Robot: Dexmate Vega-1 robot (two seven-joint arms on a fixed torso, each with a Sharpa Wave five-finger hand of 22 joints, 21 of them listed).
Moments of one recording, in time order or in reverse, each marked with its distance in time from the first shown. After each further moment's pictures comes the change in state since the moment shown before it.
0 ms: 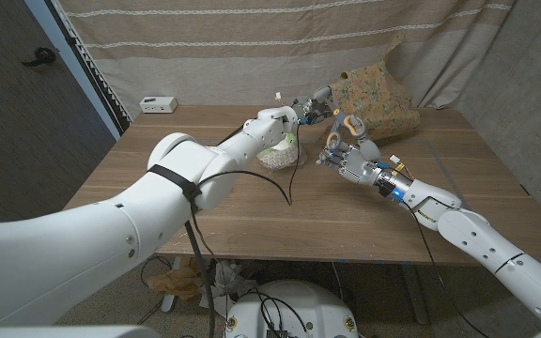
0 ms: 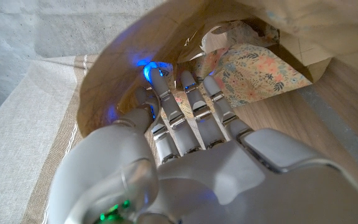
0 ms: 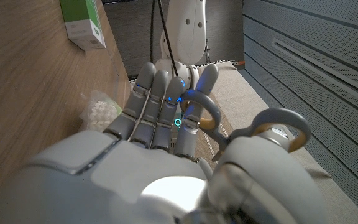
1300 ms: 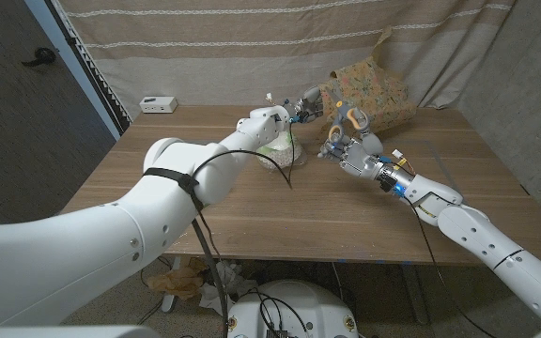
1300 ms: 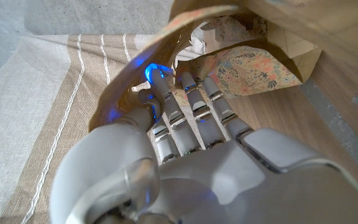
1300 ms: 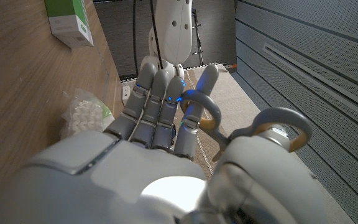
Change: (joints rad) left arm 0.011 -0.040 -0.275 0.000 0.241 0.060 -0.006; left_hand 0.049 0.014 -0.037 0.035 -0.012 -0.077 -0.002 0.035 0.105 -0.004 0.000 0.041 0.119 -0.015 0.004 -0.011 0.000 0.037 0.001 -0.122 0.010; right arm 0.013 0.010 0.011 -0.002 0.006 0.015 0.023; right_hand 0.004 -0.004 -0.004 0.004 0.003 0.000 0.000 0.016 -0.001 0.005 -0.005 -0.012 0.007 0.002 -0.002 -0.004 0.009 0.000 0.000 0.000 0.005
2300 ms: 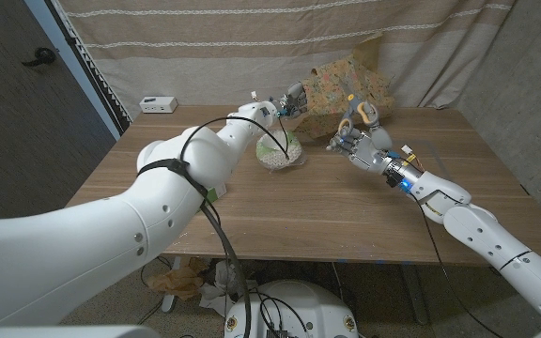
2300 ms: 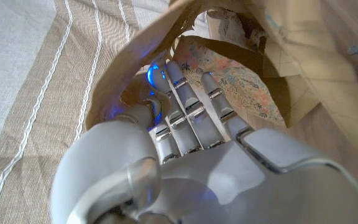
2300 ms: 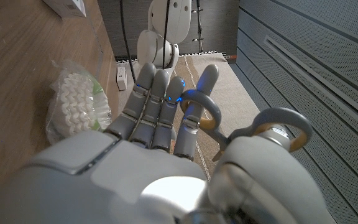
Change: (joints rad) left arm -0.035 -0.061 -0.443 0.000 0.344 0.071 0.016; left_hand 0.045 -0.005 -0.008 -0.031 -0.017 0.021 0.040 0.027 0.024 0.042 0.002 0.051 0.098 0.197 -0.066 -0.016 0.093 0.046 -0.003 -0.055 0.015; right arm -0.017 -0.002 0.038 -0.008 -0.021 0.044 -0.043; right_hand 0.000 0.000 0.000 0.000 0.008 0.000 0.000 0.006 -0.005 0.000 0.000 -0.004 0.004 0.000 0.000 0.000 0.005 -0.005 -0.006 0.000 0.000
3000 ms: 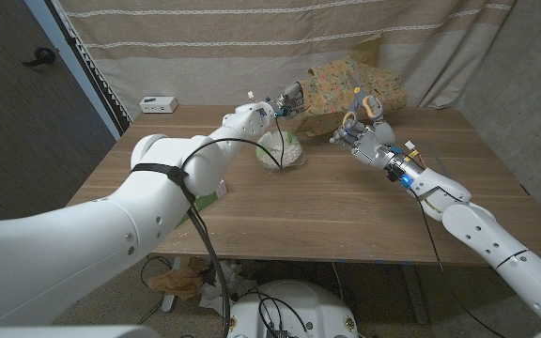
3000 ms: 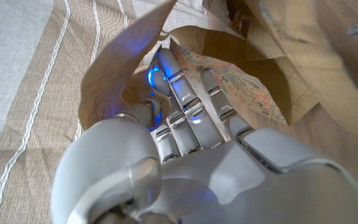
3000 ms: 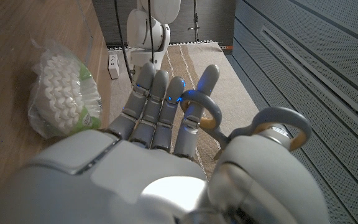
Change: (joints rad) left arm 0.006 0.081 0.240 0.001 -0.260 -0.007 0.070; left_hand 0.037 -0.005 -0.011 -0.012 0.004 -0.016 0.005 0.017 0.046 0.005 0.002 0.061 0.135 0.254 -0.089 0.027 0.157 0.031 -0.002 -0.044 0.038; right arm 0.001 0.022 0.024 0.003 -0.005 0.025 -0.039; right_hand 0.013 -0.005 0.000 0.000 0.000 0.000 0.000 0.014 -0.002 0.009 -0.009 0.000 0.010 0.000 0.000 0.000 0.014 -0.004 -0.004 0.000 0.005
